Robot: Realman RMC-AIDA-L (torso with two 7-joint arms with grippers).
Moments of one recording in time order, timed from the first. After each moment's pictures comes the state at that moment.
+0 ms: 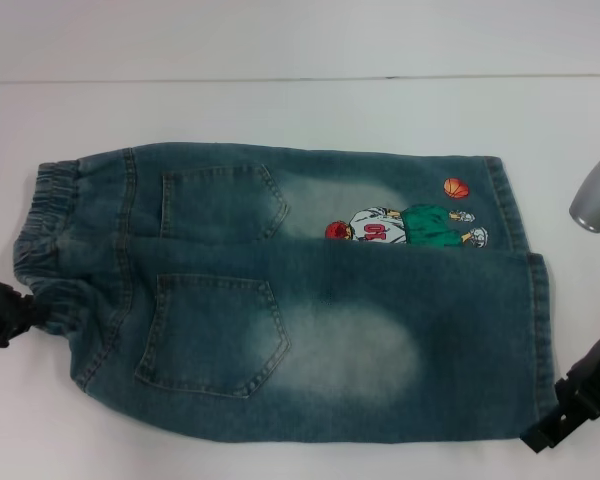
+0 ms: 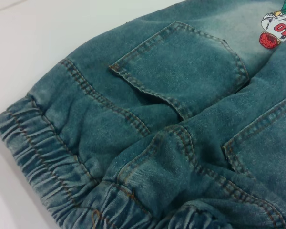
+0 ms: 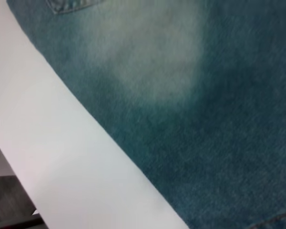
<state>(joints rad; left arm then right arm) -0.44 -2.16 0.65 1.26 2.65 1.59 -1.82 0.60 2.09 -1.06 -1.09 -2.68 -1.86 2.28</state>
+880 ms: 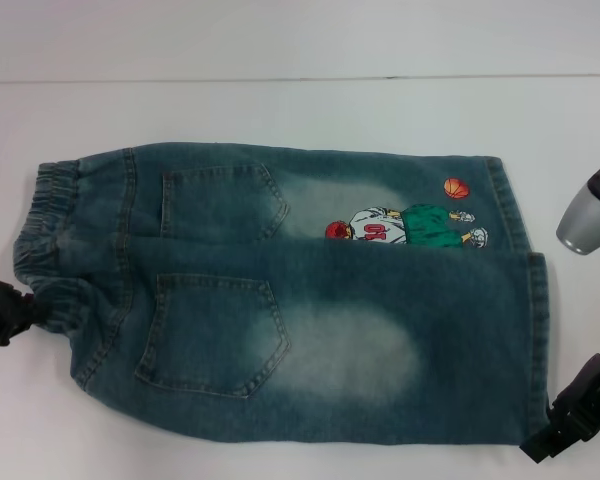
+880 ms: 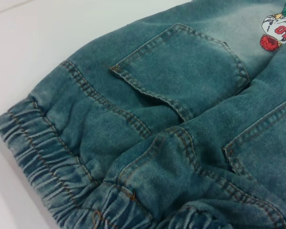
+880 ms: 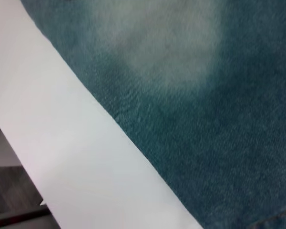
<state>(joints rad) -0.44 -2.16 0.65 1.26 2.65 1.59 -1.82 0.59 2.09 -1.10 -1.06 -2.66 -1.83 2.27</state>
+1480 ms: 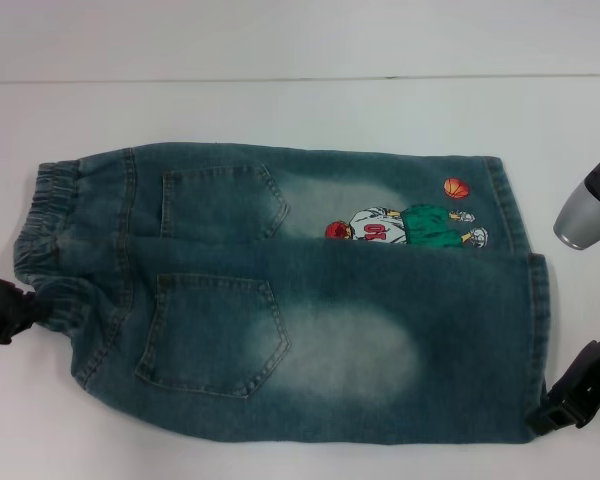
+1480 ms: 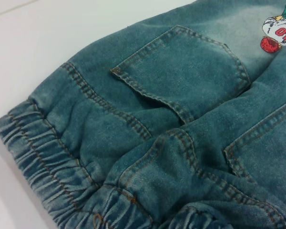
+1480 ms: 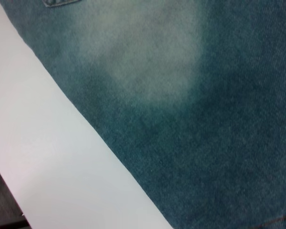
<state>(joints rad) -0.44 -2.16 0.65 1.26 2.65 1.58 -1.83 0.58 2.09 -1.12 -1.06 -2.66 -1.78 2.27</state>
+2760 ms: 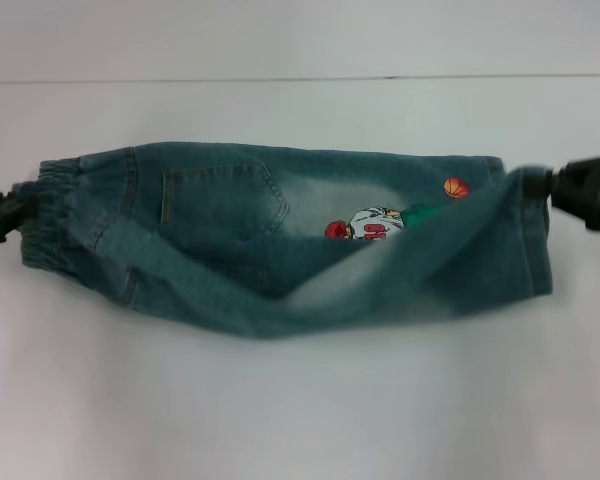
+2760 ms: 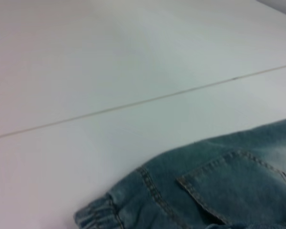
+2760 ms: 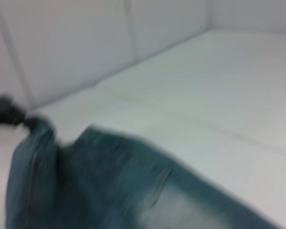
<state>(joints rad) -0.46 -2.16 0.50 1.23 2.44 1.45 -1.87 0.42 2.09 -0.67 -1.12 -2.08 -1.58 1.74</state>
